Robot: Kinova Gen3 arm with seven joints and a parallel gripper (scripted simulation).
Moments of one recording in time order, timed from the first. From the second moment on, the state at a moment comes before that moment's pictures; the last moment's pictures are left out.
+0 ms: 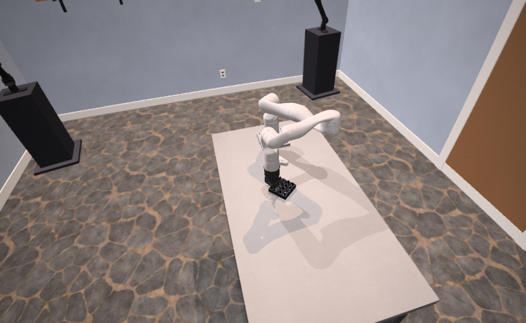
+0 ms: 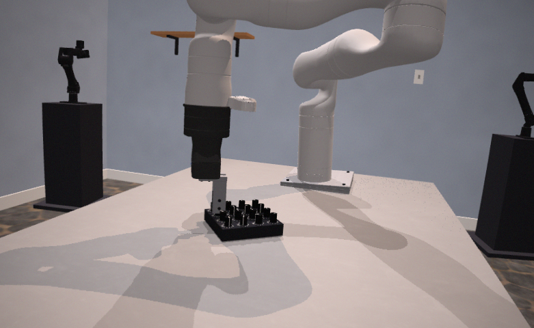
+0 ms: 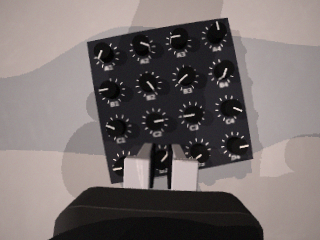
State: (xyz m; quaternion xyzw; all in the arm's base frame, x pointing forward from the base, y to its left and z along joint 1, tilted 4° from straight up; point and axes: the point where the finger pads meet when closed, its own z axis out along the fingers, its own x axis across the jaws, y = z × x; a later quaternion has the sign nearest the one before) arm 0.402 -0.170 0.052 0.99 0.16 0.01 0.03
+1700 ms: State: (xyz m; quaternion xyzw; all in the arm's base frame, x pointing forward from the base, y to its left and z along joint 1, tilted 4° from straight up) arm 0.403 -0.170 0.053 0.97 -0.25 0.02 0.02
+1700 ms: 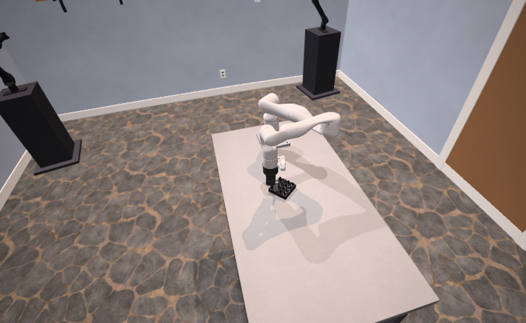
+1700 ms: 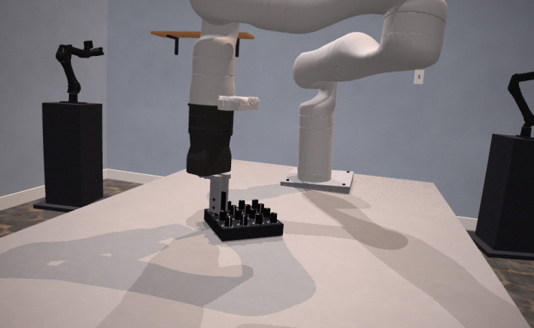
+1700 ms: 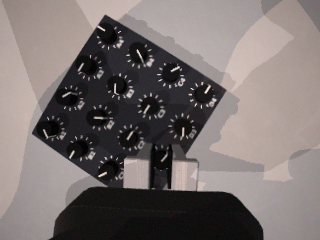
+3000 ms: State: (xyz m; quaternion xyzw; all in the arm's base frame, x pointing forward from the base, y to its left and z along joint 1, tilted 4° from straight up) arm 0.402 -0.170 0.053 0.88 -0.47 0.03 0.02
